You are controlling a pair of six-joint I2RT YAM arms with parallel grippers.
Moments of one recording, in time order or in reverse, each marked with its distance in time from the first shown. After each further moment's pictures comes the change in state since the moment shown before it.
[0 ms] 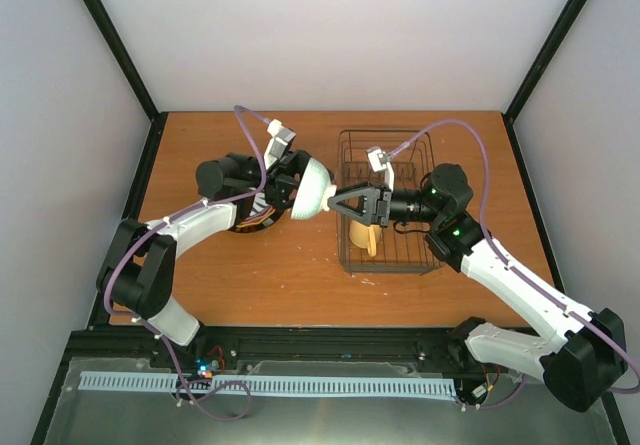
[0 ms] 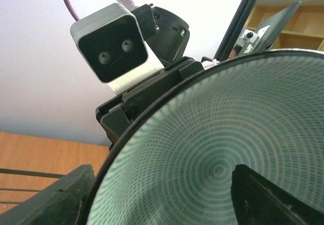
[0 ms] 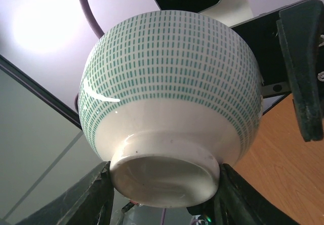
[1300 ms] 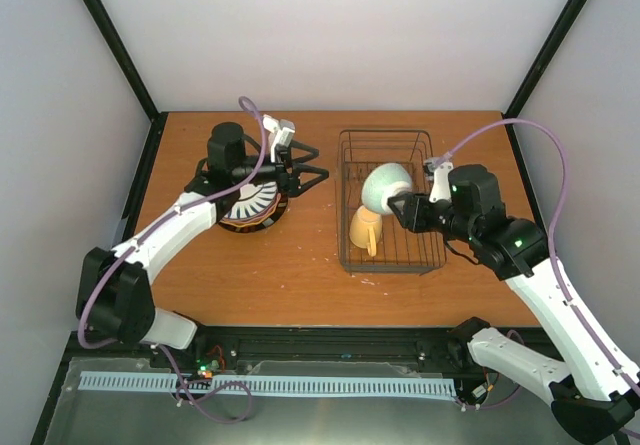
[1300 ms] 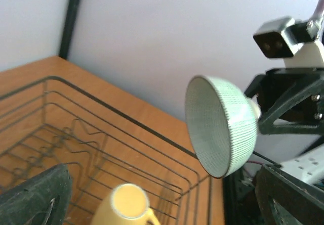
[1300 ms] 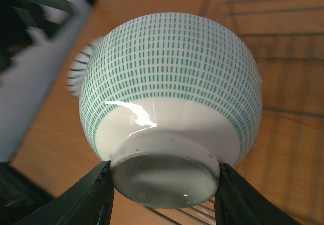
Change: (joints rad) left arm 0.055 -0.145 0.081 -1.263 -0.364 0.951; right arm -0.078 -0.187 0.282 -1.146 0.742 -0.459
